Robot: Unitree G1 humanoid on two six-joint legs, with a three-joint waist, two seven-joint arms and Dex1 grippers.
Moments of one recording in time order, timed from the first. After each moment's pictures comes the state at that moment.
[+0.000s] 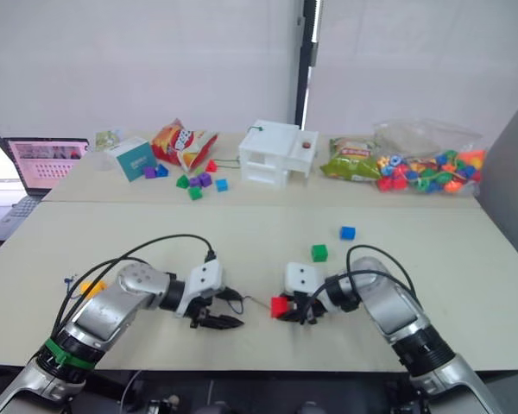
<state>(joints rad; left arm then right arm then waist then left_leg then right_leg) -0.44 0.61 -0.35 -0.11 -0.16 0.49 -1.17 -0.50 -0.63 0.36 -0.05 0.02 0.37 1.28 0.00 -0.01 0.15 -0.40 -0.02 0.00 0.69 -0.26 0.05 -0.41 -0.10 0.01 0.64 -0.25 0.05</state>
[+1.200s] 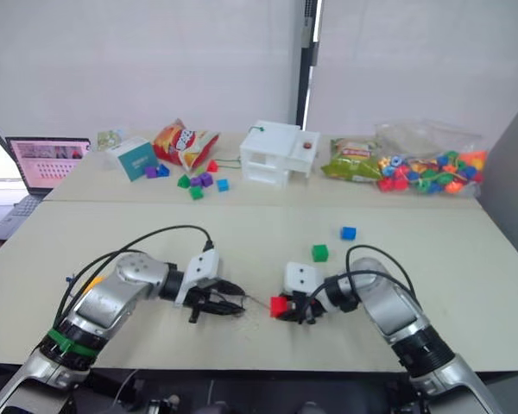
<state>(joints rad) -0.55 0.59 -0.34 0.02 -0.18 0.35 -1.24 -0.49 -0.63 0.37 -0.06 0.03 0.39 1.25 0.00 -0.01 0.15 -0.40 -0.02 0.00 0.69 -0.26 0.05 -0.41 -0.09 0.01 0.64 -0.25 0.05</state>
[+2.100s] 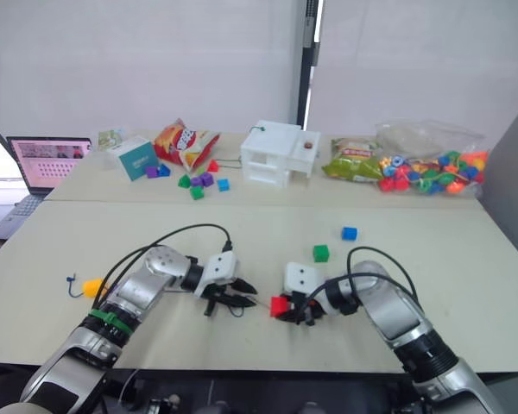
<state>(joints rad) -0.66 0.45 -0.38 0.38 -0.08 0.07 -1.32 -0.47 -0.65 0.37 -0.11 0.05 0.44 1.22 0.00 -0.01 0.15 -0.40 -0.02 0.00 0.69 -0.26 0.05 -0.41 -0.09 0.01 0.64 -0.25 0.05</state>
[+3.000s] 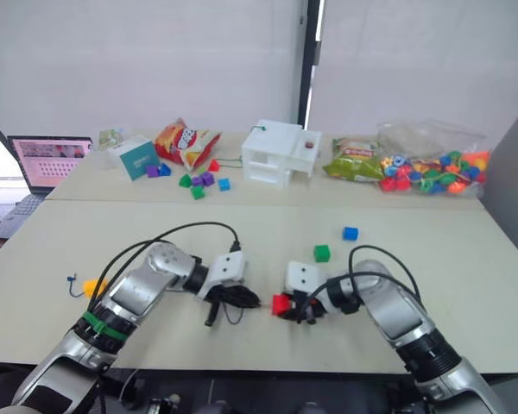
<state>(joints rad) -0.61 0.46 -0.42 0.03 -0.08 0.46 -1.28 -0.47 -0.66 0.37 -0.12 0.06 0.45 1.20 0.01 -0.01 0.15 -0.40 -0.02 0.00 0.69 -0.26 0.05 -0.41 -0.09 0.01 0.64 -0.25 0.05</state>
